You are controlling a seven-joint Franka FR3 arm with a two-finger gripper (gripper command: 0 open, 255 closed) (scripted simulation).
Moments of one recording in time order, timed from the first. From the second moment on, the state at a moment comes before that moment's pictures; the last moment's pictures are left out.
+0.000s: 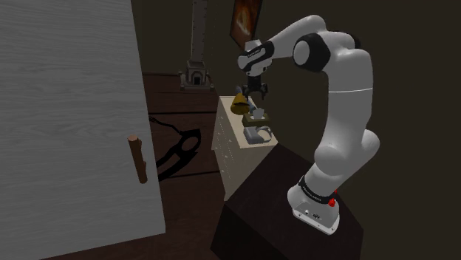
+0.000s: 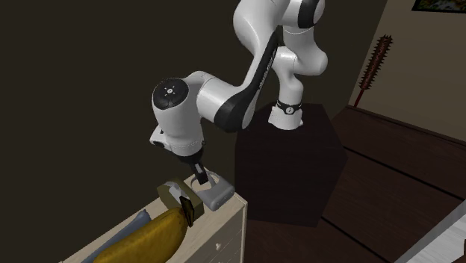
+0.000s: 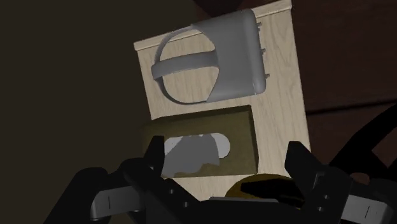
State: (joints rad) arm -0.37 0.56 -0.19 -1.66 -0.12 1.96 0.43
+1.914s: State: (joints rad) arm -0.55 1.07 -0.24 -1.14 -0.03 1.87 0.53
